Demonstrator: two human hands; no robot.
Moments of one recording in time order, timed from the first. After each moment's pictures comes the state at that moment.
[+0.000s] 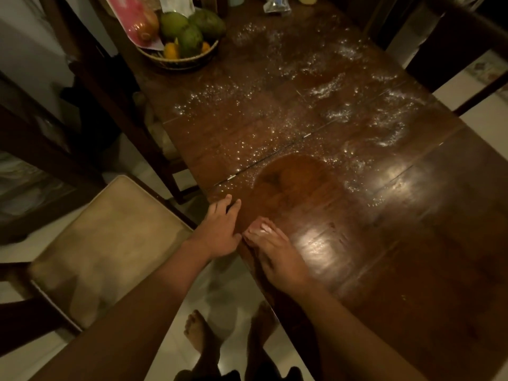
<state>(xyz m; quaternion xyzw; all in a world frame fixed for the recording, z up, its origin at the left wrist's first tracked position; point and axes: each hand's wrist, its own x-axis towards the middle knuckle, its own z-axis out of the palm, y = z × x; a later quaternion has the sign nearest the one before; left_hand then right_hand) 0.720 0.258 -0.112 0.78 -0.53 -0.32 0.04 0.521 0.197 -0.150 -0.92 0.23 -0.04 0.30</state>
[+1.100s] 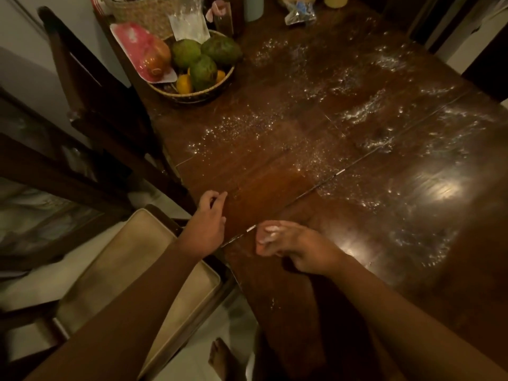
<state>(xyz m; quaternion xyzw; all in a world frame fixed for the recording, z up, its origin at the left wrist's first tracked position) 0.840 0.182 -0.124 0.85 -0.46 -0.24 0.10 0.611 0.047 -0.157 -0.91 0.04 -0.02 0.41</state>
